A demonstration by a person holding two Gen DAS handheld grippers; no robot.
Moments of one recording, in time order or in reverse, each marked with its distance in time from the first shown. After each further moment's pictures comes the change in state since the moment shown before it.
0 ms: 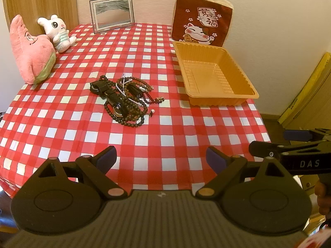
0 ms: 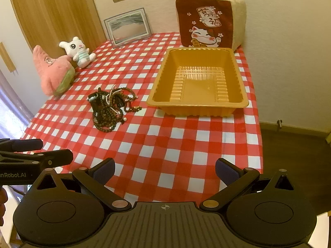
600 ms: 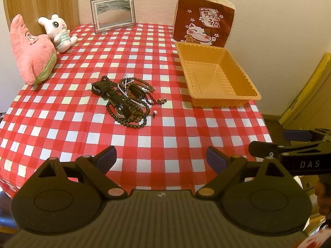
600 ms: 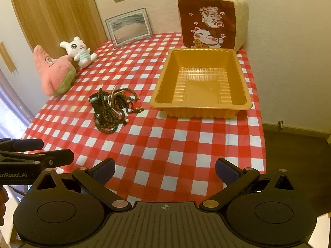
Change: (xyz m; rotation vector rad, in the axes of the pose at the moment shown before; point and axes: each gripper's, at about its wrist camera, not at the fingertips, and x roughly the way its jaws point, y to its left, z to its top) left arm 0.000 0.000 0.000 -0.001 0.000 0.000; right arm 0.002 0.003 0.001 -0.002 -0.001 0.001
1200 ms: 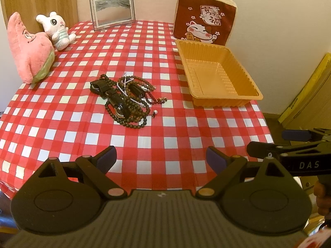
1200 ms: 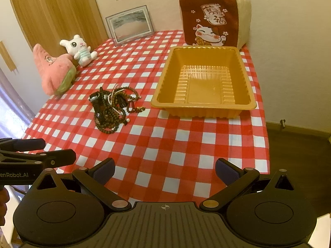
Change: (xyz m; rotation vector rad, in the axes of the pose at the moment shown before) left arm -0.001 0.003 -0.001 0.000 0.007 -0.004; right arm 0.009 0.005 0.003 0.004 0.010 0.008
